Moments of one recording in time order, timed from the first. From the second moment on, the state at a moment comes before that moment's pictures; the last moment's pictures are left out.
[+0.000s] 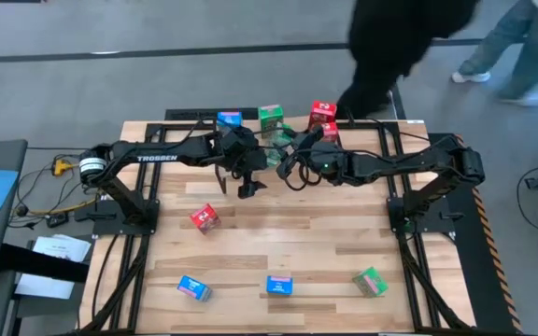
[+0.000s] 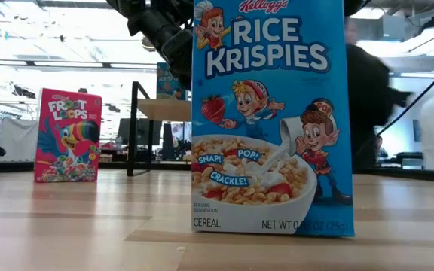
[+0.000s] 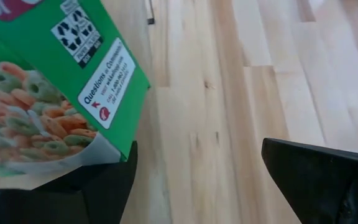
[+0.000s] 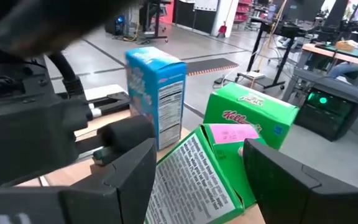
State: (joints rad) left arm 0.28 1.60 1.20 -0.32 0.15 0.25; right arm -0.09 1.49 1.01 0.29 0.60 0.02
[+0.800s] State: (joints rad) left arm 0.28 1.60 1.27 -0.53 0.34 0.22; right arm -0.07 1.50 1.01 0.29 0.46 0.02
